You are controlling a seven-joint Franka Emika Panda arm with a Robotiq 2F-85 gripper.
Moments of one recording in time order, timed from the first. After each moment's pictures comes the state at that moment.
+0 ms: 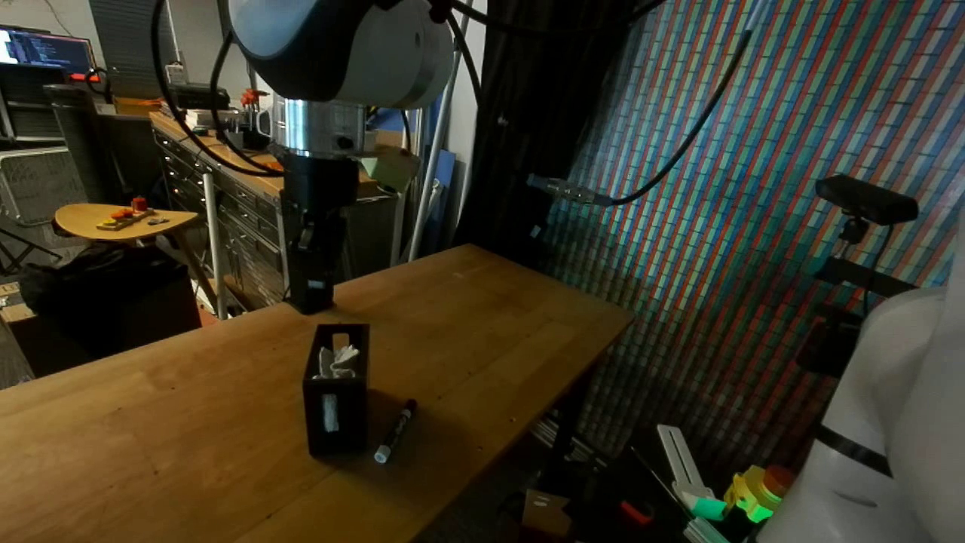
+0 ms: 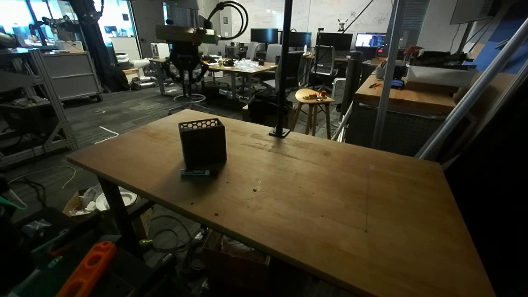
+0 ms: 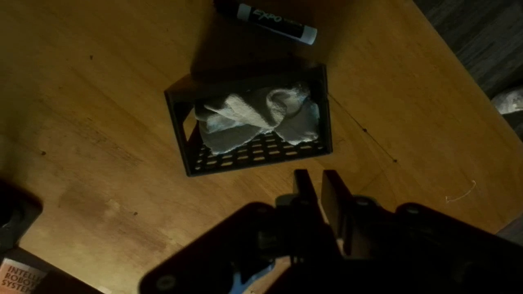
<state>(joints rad) 0.10 0.09 0.13 -2.08 0.05 2.17 -0.58</state>
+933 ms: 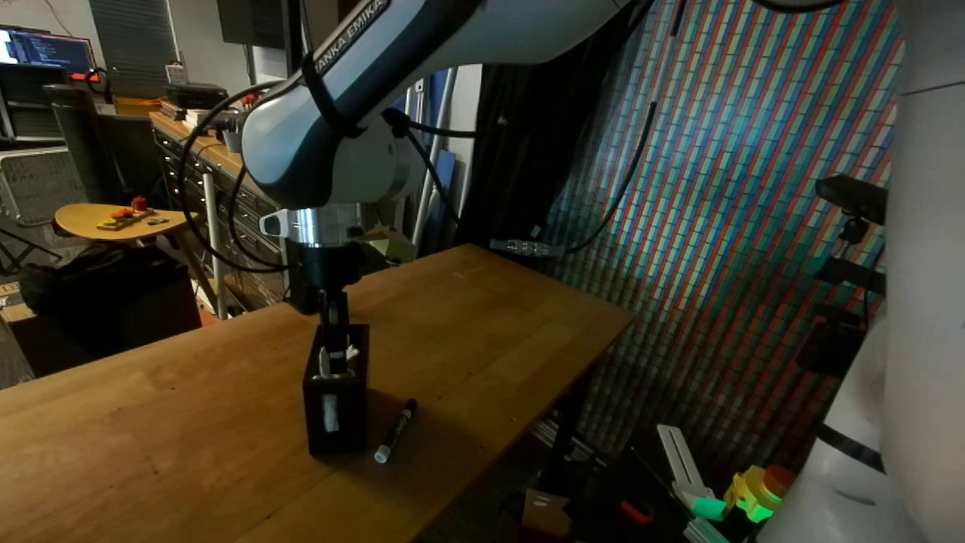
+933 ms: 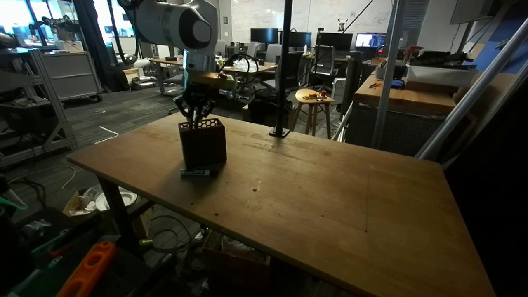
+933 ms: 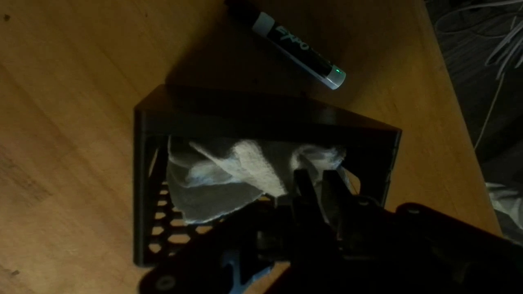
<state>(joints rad) 0.05 0.34 0.14 -2.01 0.06 2.17 -0.91</state>
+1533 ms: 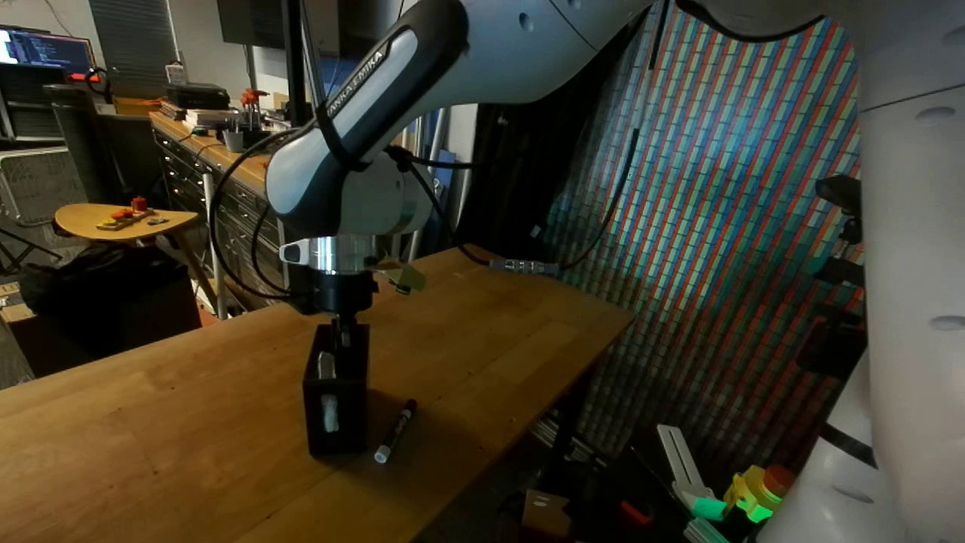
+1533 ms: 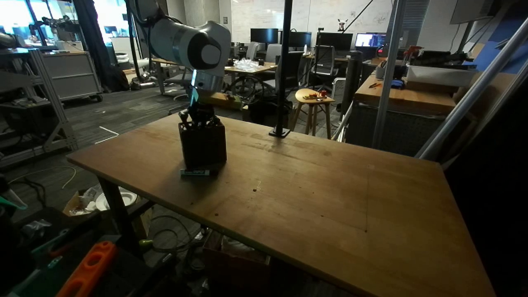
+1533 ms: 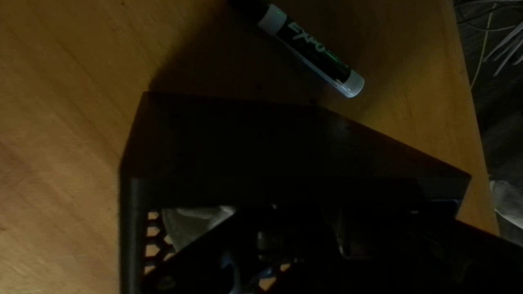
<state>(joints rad) -0.01 0.43 0.16 -2.02 0.16 2.23 -1.04</state>
